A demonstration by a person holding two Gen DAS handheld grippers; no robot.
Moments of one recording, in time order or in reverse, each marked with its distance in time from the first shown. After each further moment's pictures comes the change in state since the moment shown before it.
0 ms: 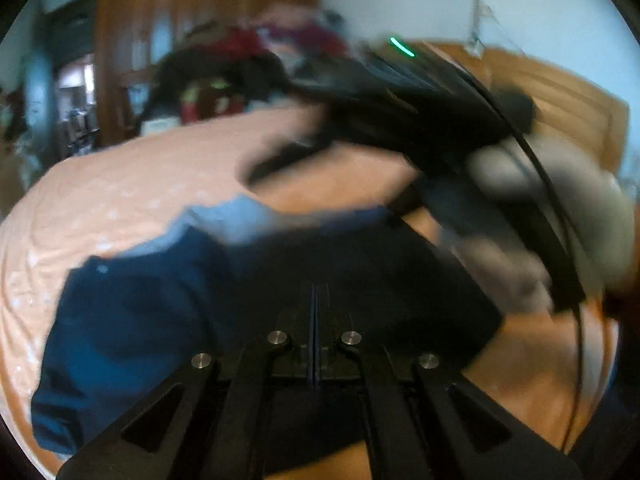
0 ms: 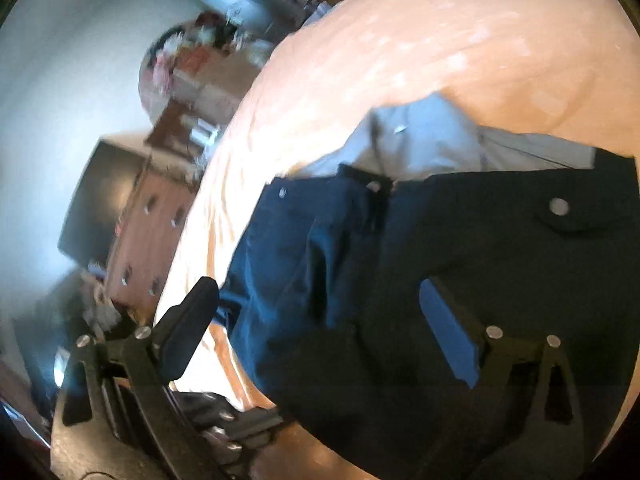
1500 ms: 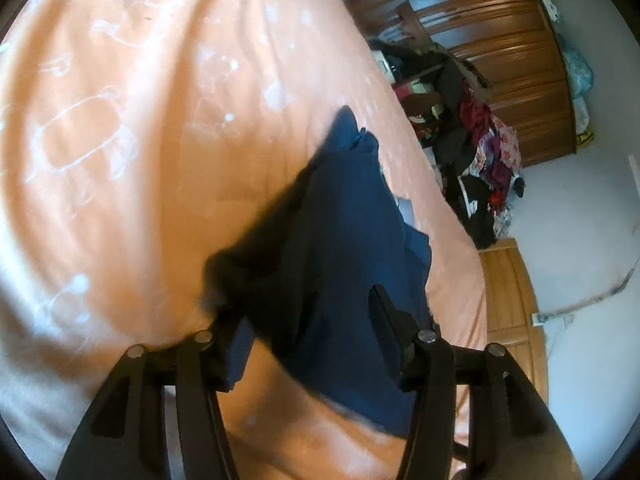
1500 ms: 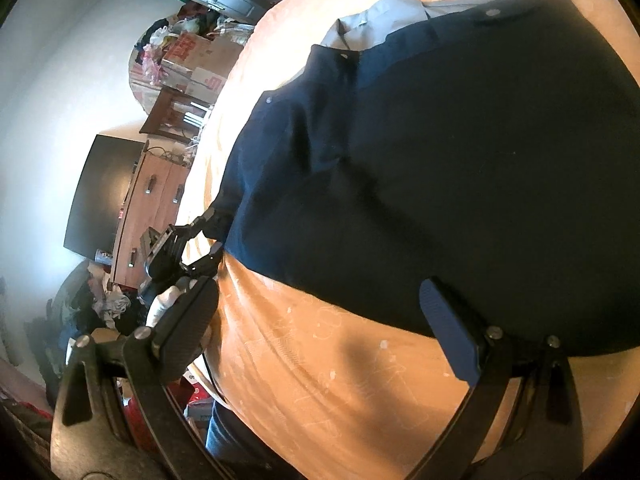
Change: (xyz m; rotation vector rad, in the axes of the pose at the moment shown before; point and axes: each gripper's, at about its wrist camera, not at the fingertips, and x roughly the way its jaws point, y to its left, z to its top) left arm -0.065 0.274 -0.141 -1.130 -0.102 -0.045; right arm -0.005 -0.011 -0.138 0.091 0.076 0.002
